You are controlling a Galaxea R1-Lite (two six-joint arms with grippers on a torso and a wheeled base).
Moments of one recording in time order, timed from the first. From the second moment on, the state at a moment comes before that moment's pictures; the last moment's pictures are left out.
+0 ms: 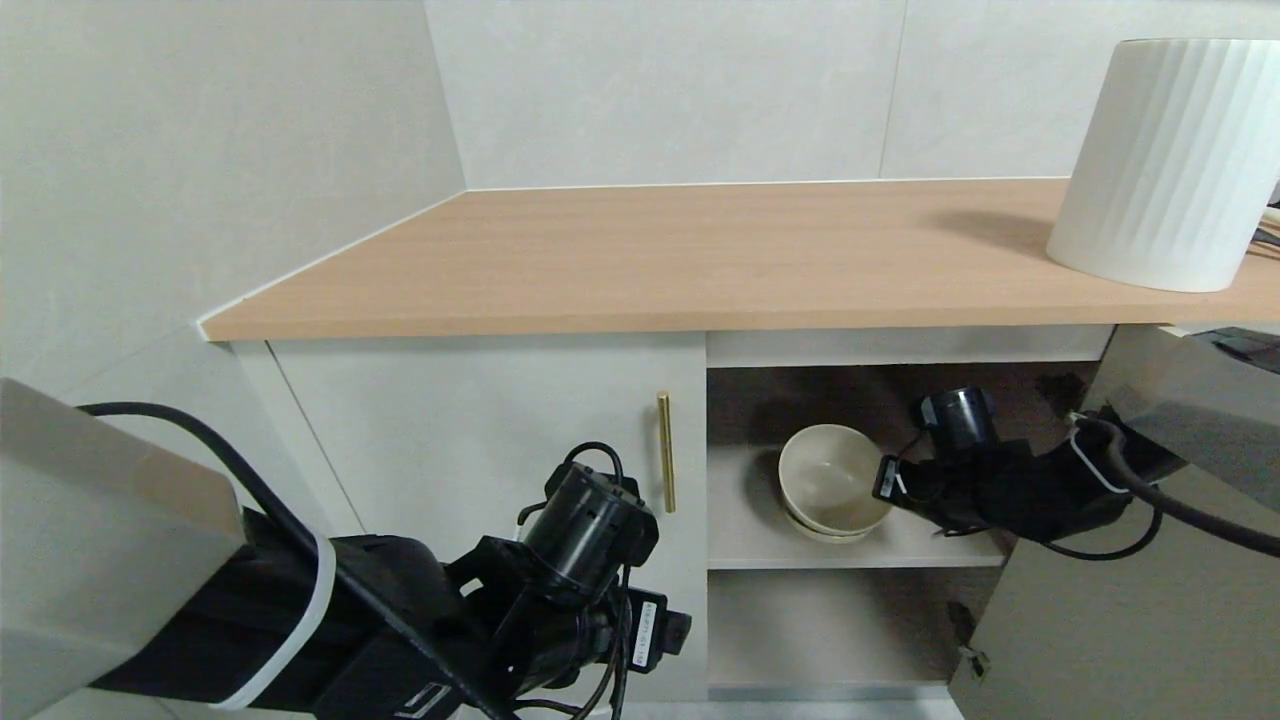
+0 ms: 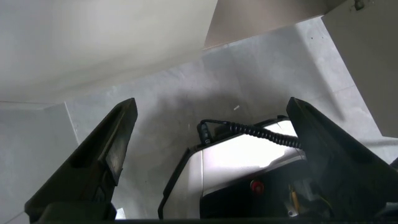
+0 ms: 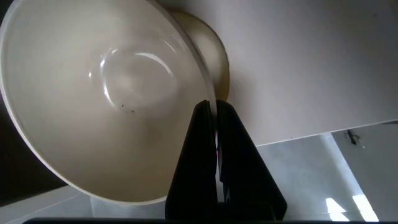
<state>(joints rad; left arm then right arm) -0.76 1.94 -0.83 -0.22 0.21 -0.42 0.27 2.24 -1.09 -0.43 -0.14 0.57</state>
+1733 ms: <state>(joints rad) -0.75 1.94 -0.83 -0.21 0.21 -0.42 0.26 2.28 -1.11 -0.42 -0.17 0.56</state>
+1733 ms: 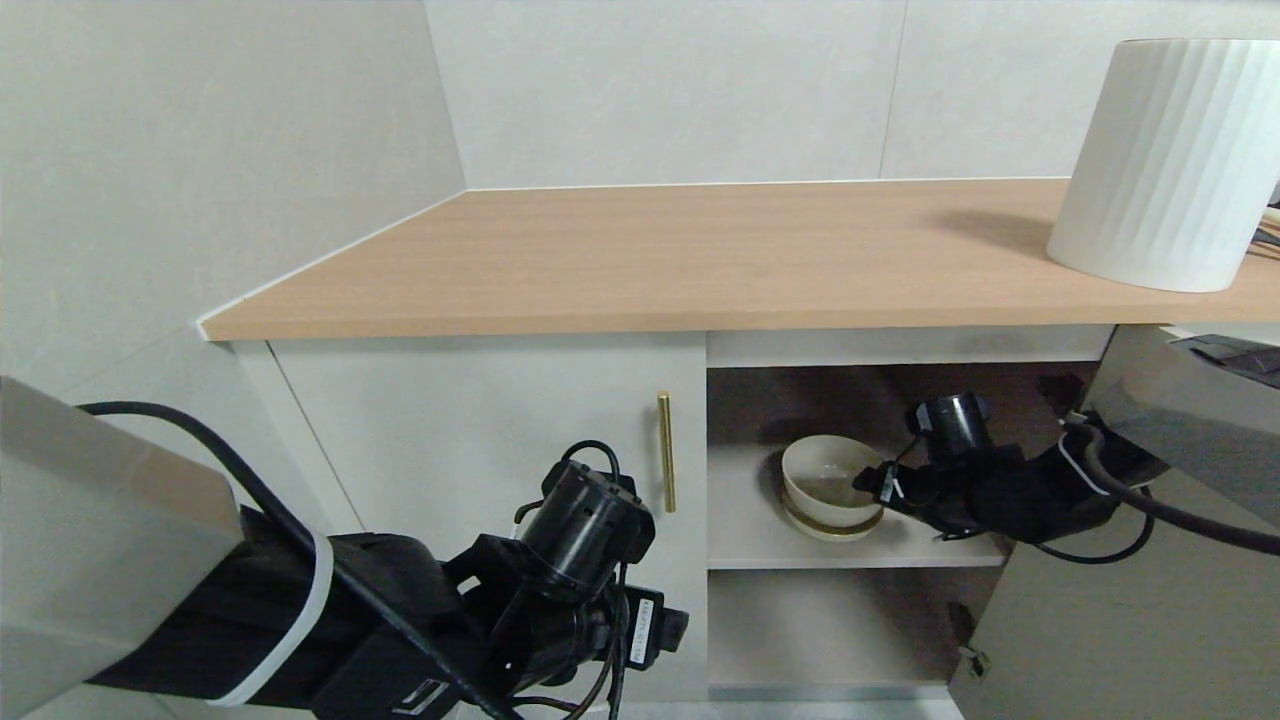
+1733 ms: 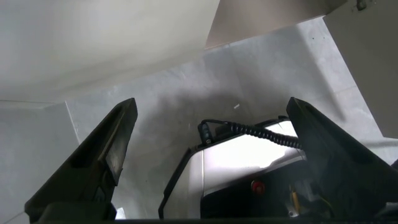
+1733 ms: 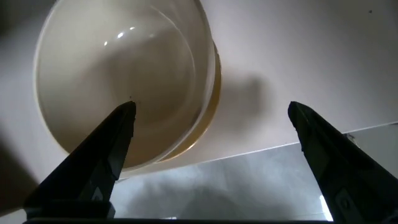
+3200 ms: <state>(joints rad) -0.51 1.28 -0.61 -0.09 0.21 -0.33 0.44 1.37 -0.71 0.09 -0.04 0.41</state>
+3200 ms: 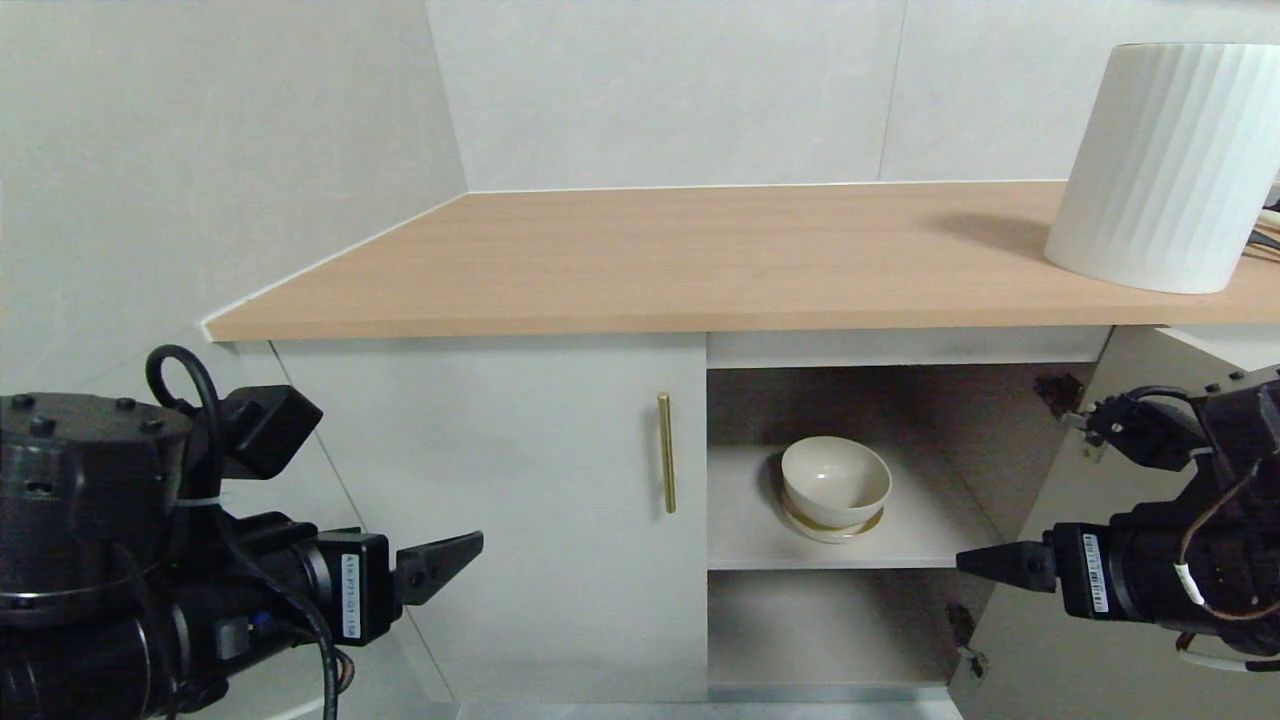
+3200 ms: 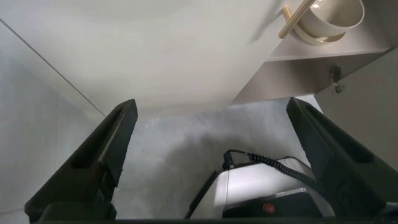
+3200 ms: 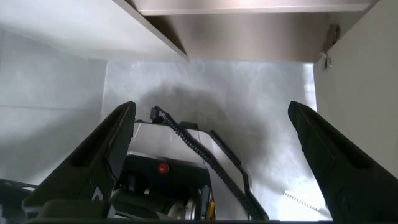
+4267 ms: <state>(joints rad) -0.52 1.28 -0.60 -0.09 0.21 -0.33 0.46 1.35 -0.70 0.09 -0.05 0.40</state>
